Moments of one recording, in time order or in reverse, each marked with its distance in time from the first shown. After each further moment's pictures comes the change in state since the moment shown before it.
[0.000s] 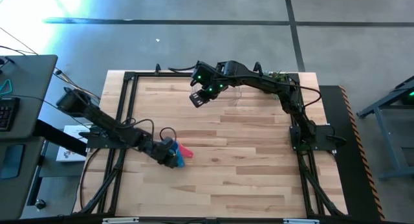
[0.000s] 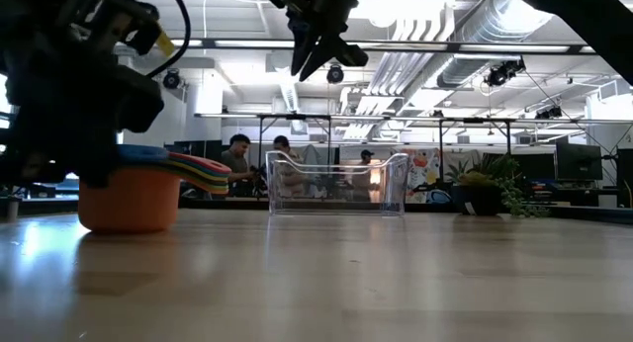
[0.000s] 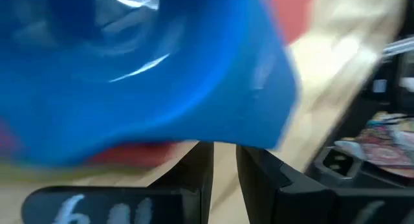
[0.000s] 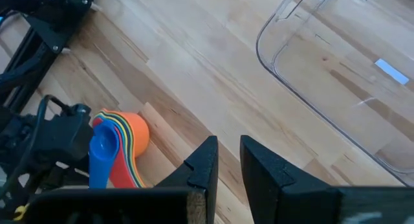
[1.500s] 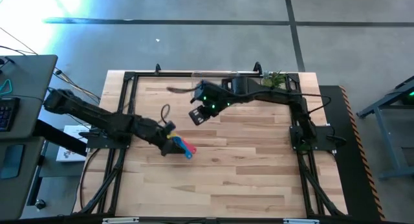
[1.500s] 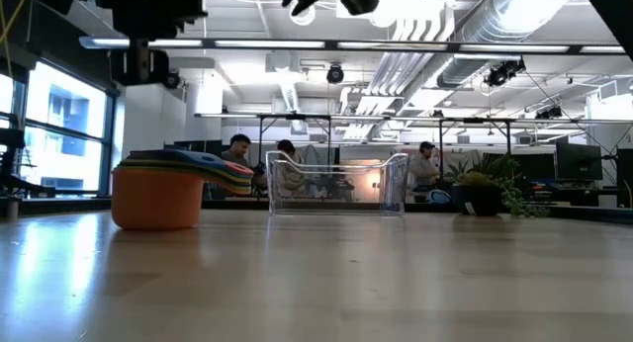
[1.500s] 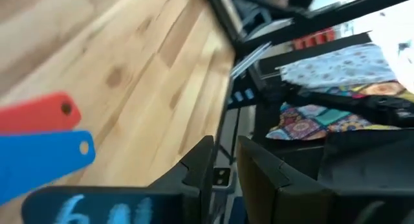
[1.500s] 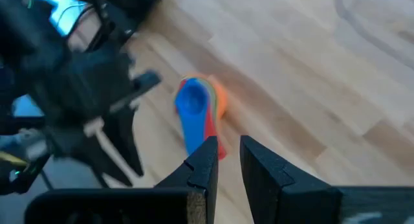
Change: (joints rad) left arm 0.169 -0.259 0.091 0.090 0.077 0.398; right arm 0.203 -0.099 -0.001 0.010 0.054 0.212
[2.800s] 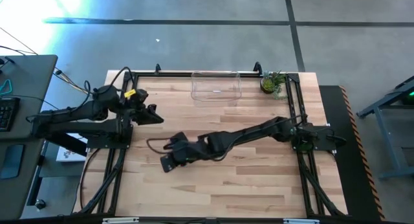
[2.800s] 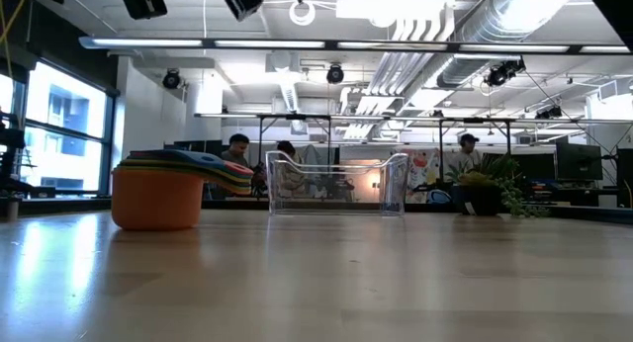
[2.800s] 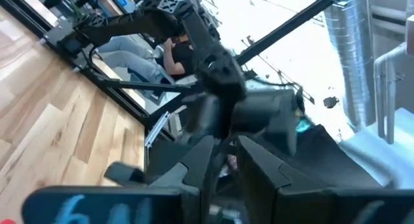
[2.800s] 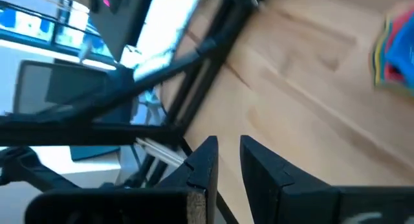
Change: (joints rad) left arm 0.472 -0.521 -0.001 -0.035 0.456 0.125; right arm 0.306 0.264 -0.049 0.694 0.154 0.400
